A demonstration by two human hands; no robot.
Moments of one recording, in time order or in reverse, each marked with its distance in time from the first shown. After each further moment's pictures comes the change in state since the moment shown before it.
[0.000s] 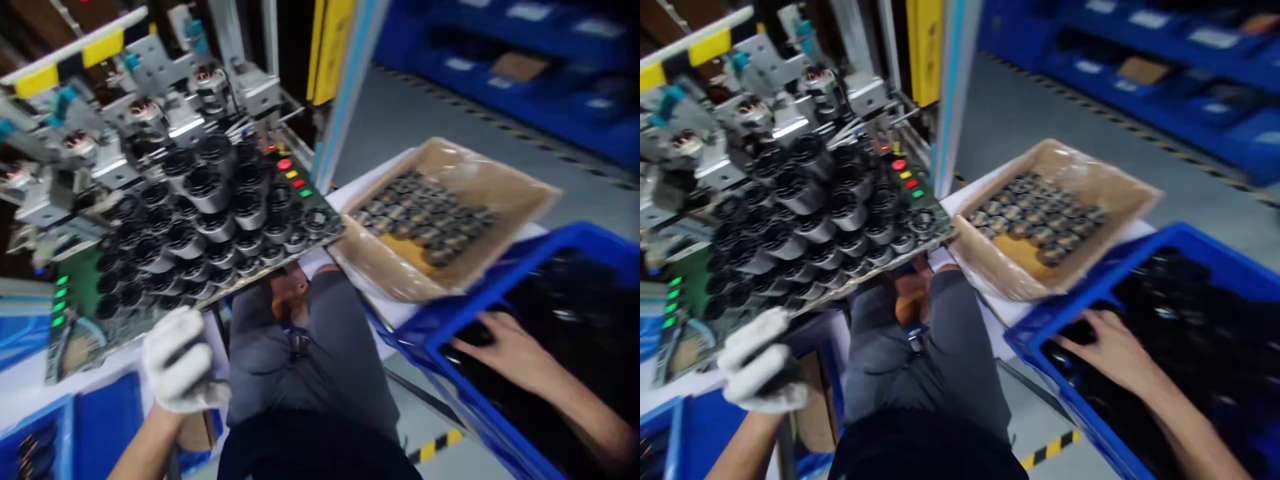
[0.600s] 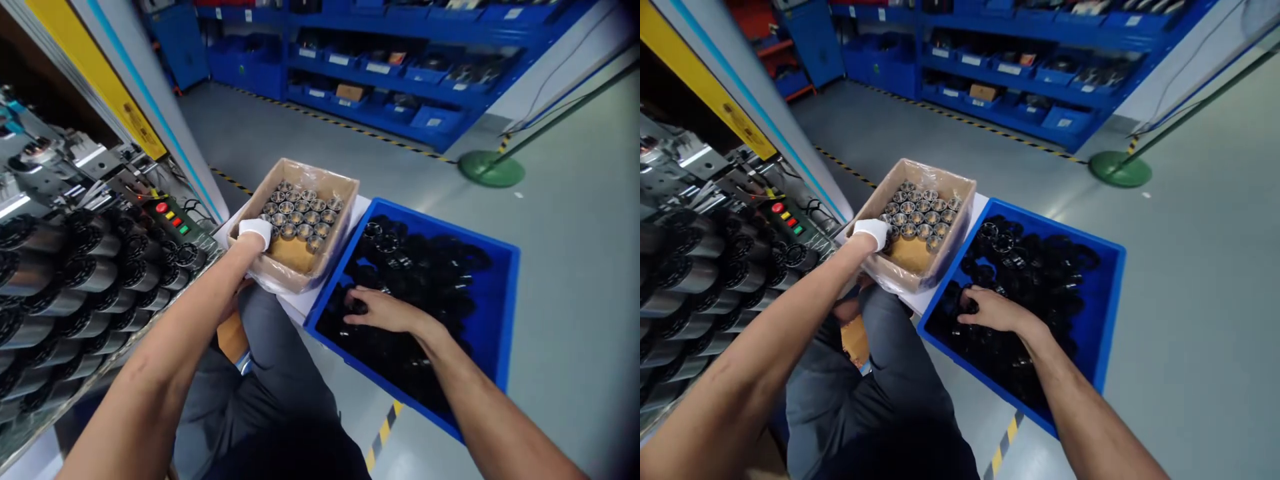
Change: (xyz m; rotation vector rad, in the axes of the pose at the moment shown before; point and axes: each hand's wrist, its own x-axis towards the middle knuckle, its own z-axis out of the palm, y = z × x) left_hand 0.324 0.145 0.350 0.565 -1.069 -0.009; right_hand 0.008 0.061 -0.035 -0.056 -0.594 0.127
